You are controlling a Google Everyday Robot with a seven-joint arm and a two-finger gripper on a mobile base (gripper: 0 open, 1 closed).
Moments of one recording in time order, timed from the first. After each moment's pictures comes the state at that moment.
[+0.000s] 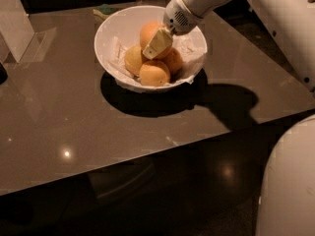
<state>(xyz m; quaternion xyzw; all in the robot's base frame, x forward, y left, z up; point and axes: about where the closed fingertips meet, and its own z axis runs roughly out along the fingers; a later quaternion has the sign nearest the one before) 0.661 -0.002 0.928 -0.55 0.76 0.20 0.27</state>
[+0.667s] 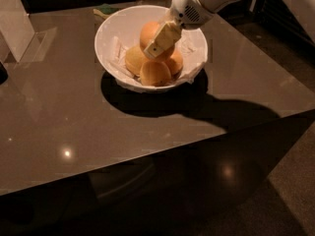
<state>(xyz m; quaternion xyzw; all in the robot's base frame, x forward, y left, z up) 0.631 -0.012 0.971 -0.56 0.73 0.17 0.34</state>
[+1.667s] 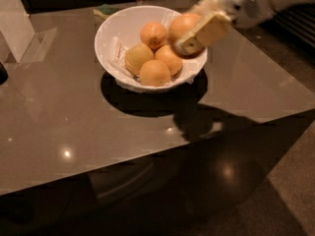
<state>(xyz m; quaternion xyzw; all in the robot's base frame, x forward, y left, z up) 0.557 -0.070 1.028 -0.54 0.70 0.21 0.41</state>
